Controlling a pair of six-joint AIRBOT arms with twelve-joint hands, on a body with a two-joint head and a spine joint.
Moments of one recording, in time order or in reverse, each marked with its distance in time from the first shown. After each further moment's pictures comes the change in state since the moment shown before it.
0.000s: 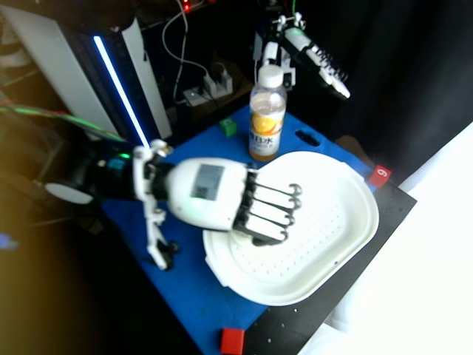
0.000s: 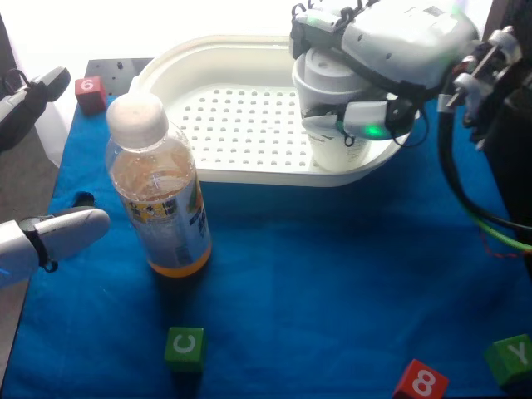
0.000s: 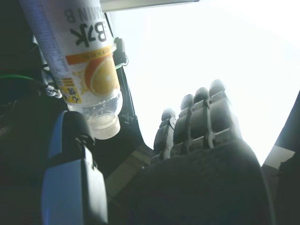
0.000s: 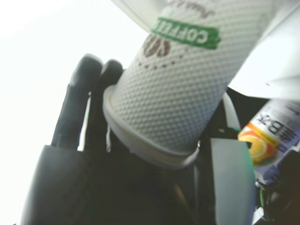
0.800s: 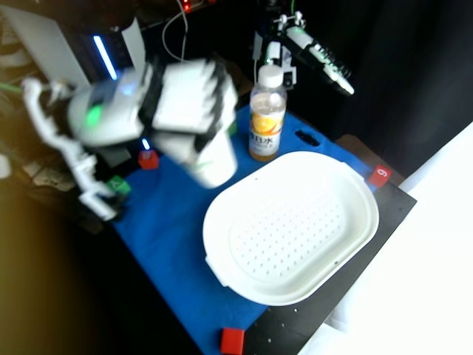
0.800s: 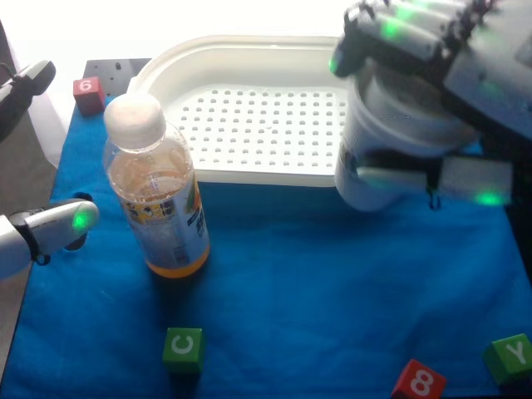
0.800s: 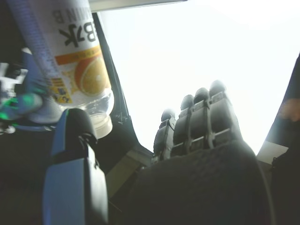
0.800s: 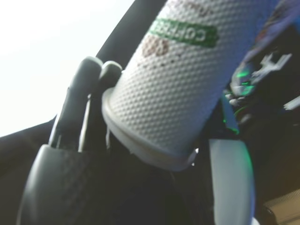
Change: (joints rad) left arm 0.012 0.000 -0.001 -0.026 -0.034 0.000; right arm -0.186 0.345 -0.374 -0.230 0.367 0.182
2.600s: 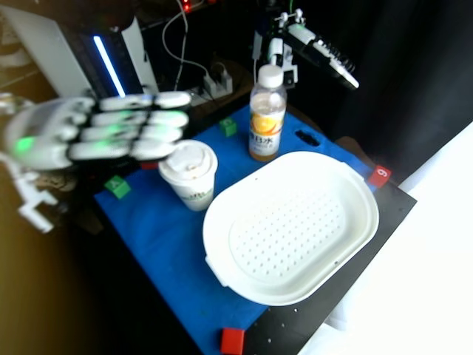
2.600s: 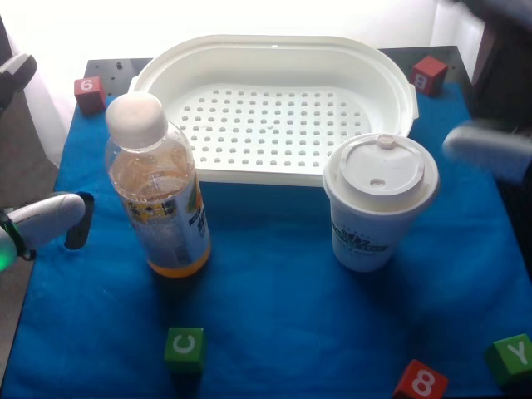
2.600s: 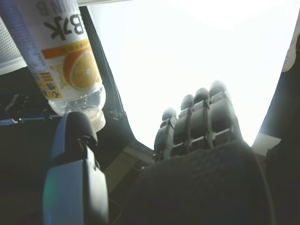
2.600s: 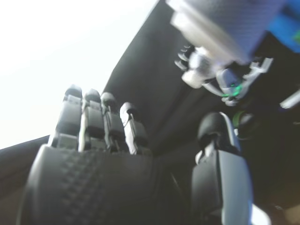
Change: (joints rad) left arm 0.031 0.000 -0.005 -0.040 -0.060 -0.001; right arm -0.191 0.123 -0.055 0.223 0.258 -0.003
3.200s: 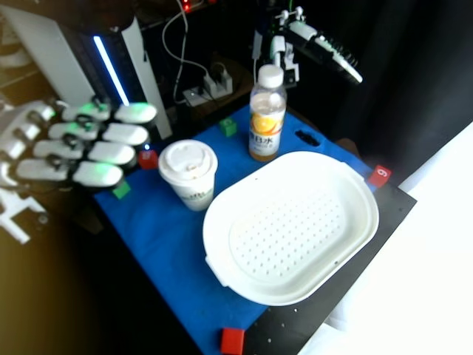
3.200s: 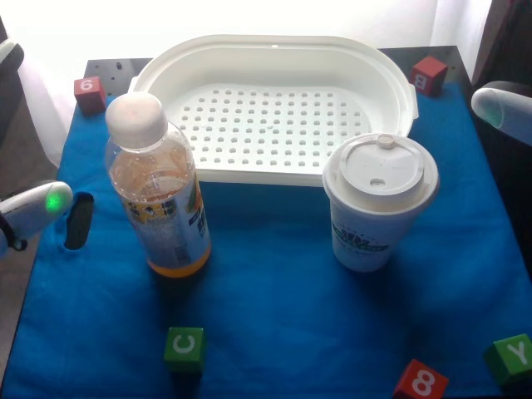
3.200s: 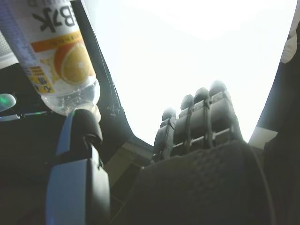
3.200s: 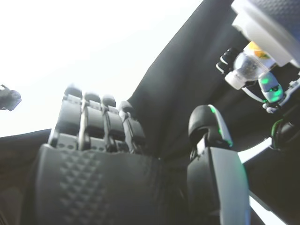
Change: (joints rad) left arm 0.004 0.006 0.000 -0.007 -0.034 -0.004; right arm -0.016 -0.002 -0.006 0.094 0.050 -0.039
